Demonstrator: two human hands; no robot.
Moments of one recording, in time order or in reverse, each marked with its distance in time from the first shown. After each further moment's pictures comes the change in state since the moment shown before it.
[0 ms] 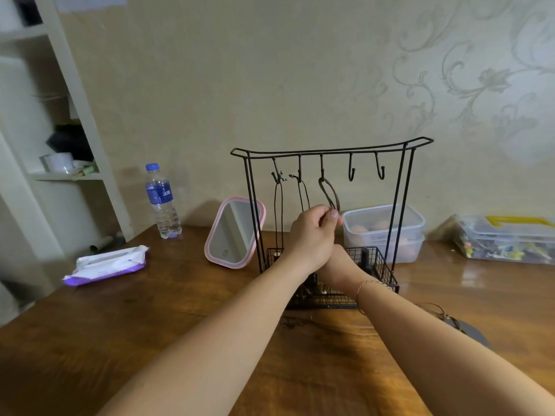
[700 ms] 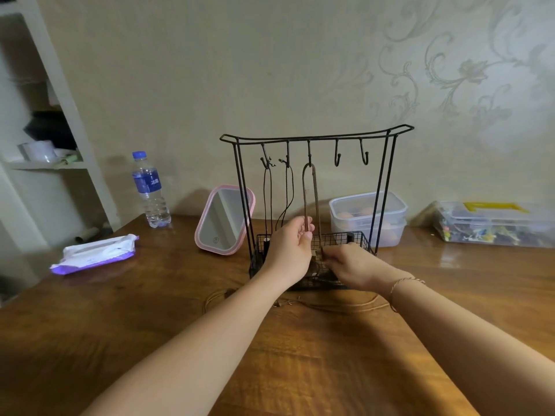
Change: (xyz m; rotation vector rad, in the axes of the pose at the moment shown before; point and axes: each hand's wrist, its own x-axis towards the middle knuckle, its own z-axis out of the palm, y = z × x) left_hand -0.027 -0.045 0.000 0.194 -0.018 0.025; right_hand -0.061 0.025 -0.038 -0.040 -0.121 -0.086
